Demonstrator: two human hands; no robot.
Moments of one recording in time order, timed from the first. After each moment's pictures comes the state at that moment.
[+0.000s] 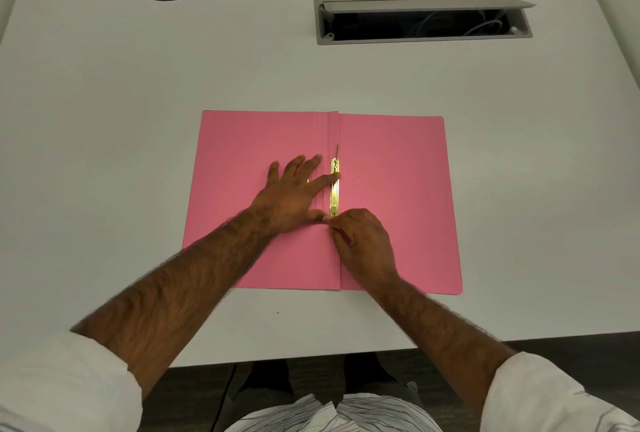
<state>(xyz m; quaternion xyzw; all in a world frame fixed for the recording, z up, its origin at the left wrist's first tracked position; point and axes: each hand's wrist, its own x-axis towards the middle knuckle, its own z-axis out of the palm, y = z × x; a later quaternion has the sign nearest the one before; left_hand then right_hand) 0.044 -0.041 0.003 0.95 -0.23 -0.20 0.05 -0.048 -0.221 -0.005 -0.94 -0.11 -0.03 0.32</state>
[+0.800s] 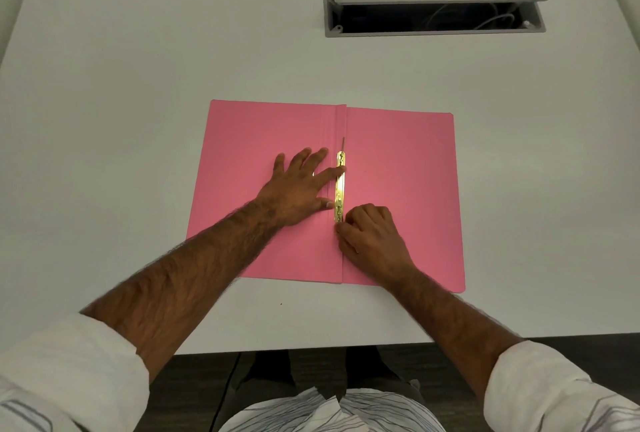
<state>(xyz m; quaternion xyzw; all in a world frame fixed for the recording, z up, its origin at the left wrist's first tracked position) 0.045 -0.041 0.000 0.95 -0.23 -0.20 0.05 -0.045 -0.242 -0.019 -0.94 -0.30 -0.08 0.13</state>
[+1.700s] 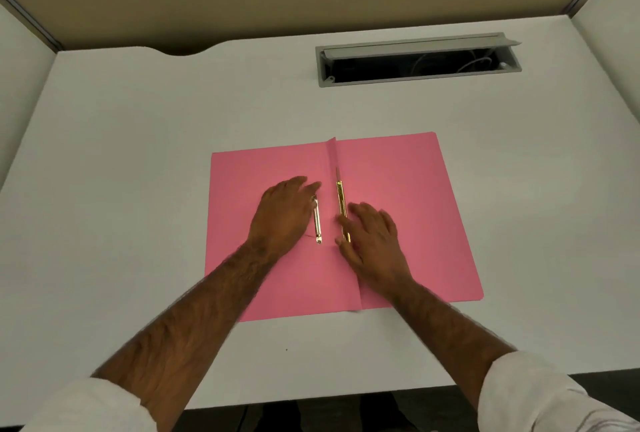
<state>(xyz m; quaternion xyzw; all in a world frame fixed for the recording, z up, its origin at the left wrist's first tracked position) 0.054 -0.032 0.016 0.98 -0.15 -0.03 0.11 -0.004 -0.239 -0.011 -0.97 -0.15 0.05 0.19</state>
